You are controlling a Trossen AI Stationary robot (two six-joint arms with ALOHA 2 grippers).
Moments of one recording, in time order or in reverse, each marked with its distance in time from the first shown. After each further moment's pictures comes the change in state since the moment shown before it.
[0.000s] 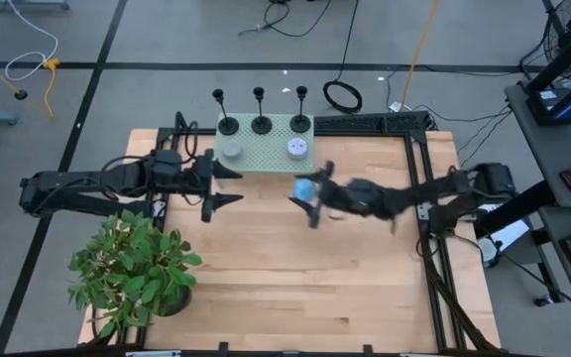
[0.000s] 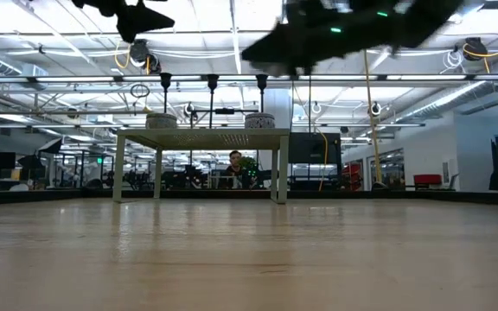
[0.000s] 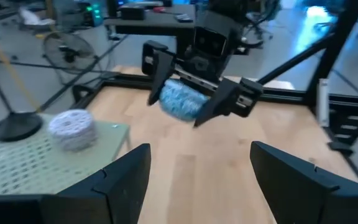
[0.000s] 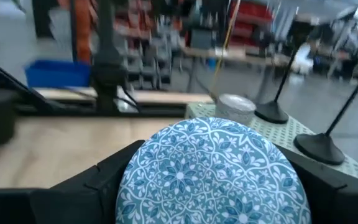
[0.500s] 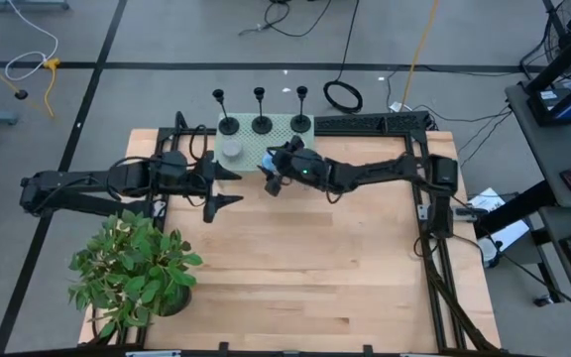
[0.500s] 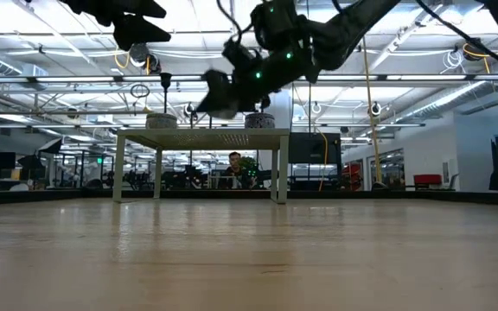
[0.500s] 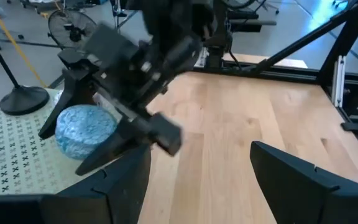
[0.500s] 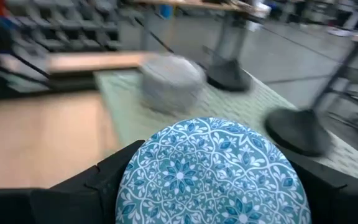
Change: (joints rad) left arm 0.000 0.010 0.000 -0.078 -0.035 0.000; right arm -0.191 0.407 0.505 -0.285 0.025 0.064
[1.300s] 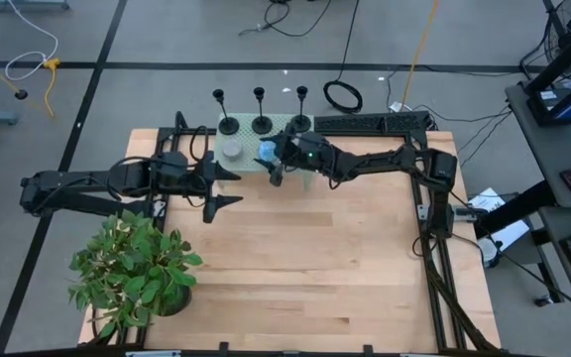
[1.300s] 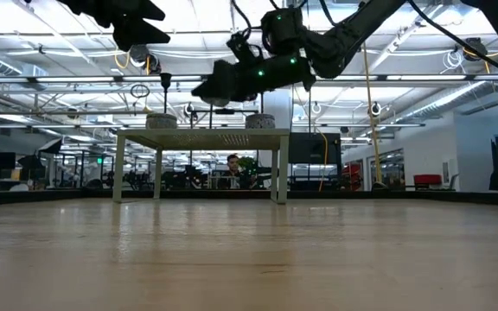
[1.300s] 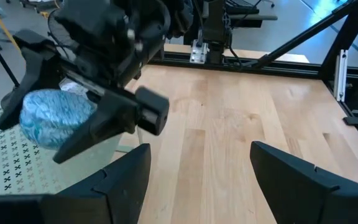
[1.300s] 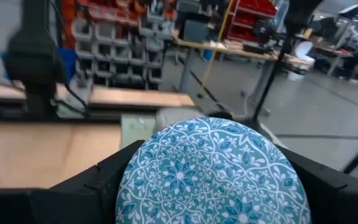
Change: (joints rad) left arm 0.000 0.000 0.000 -0.015 -0.001 0.017; right arm -0.108 0.019 0.007 0.157 -0.331 -0.134
